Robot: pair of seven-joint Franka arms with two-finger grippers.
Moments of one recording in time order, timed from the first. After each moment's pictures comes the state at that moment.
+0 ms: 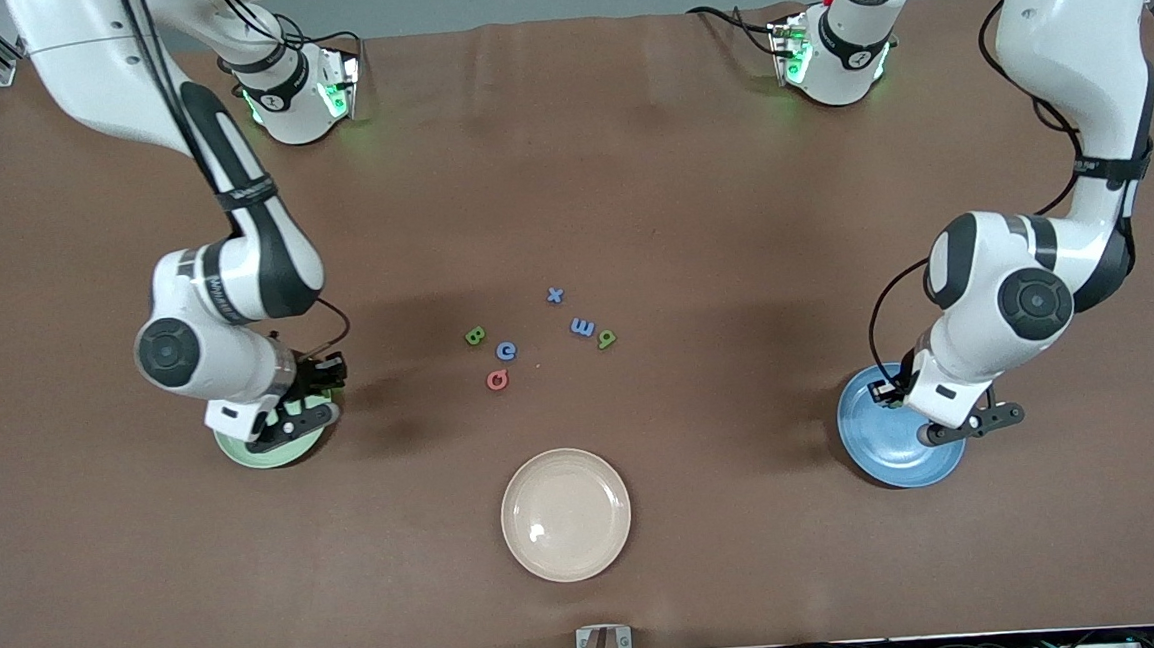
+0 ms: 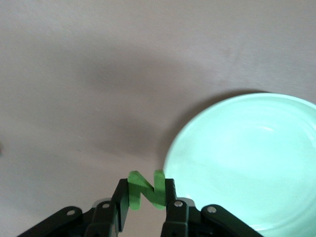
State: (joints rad) left arm 0.04 0.57 -0.18 -1.74 0.15 2.32 -0.40; right arm 0.21 0.46 -0.07 -1.86 0.13 2.18 -0.33
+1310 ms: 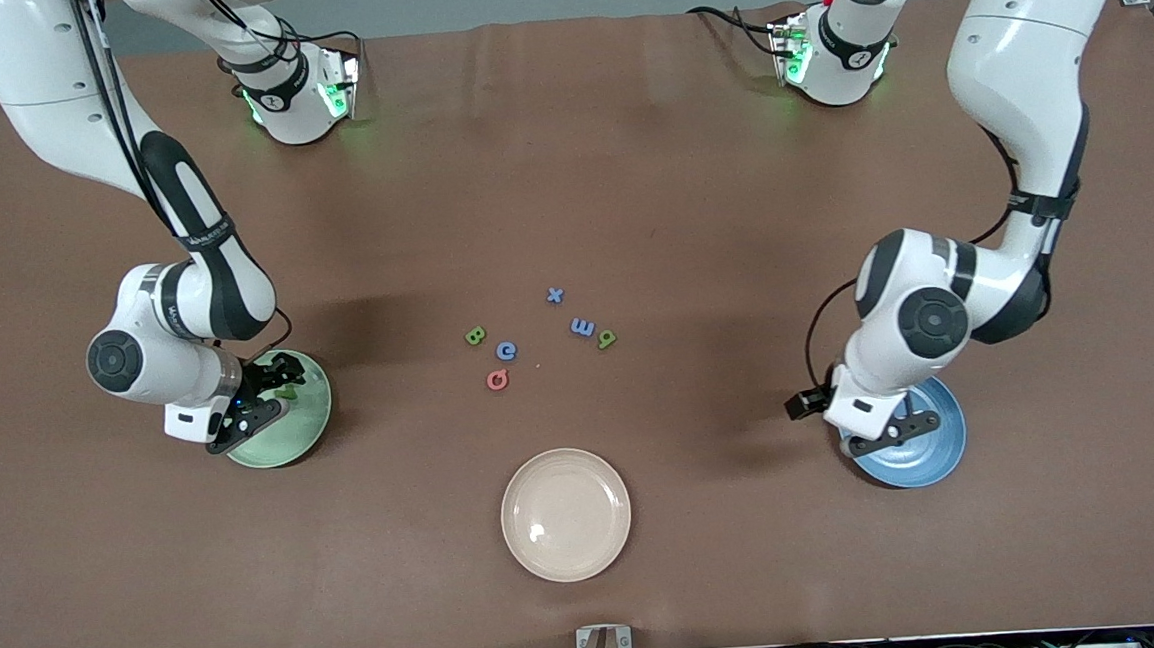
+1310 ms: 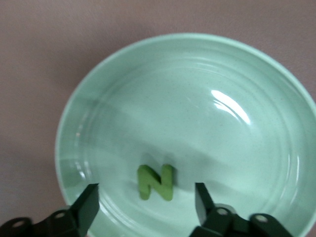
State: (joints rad) left arm -0.04 0.63 -0.30 -1.65 0.24 2.28 -0.70; right arm 0.08 0.51 -0.06 -1.95 0.13 2.31 -0.53
